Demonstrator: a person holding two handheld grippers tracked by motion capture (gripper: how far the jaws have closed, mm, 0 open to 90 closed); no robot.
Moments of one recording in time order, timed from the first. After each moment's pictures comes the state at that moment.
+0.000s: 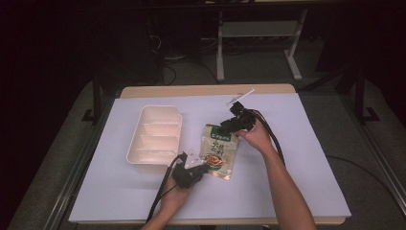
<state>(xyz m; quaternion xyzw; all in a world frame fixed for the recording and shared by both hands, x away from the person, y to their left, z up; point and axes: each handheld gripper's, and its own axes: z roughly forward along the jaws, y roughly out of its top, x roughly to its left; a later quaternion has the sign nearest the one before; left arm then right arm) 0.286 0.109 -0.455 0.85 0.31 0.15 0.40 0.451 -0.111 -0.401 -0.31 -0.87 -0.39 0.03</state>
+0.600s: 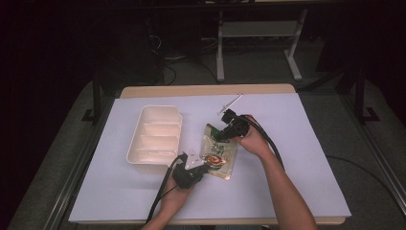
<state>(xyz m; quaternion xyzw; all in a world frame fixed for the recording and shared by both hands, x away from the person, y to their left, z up) 0.285 0.109 -0.455 0.85 0.30 0.15 0.40 0.434 -0.088 -0.405 -0.27 -0.91 -0.32 0.03</state>
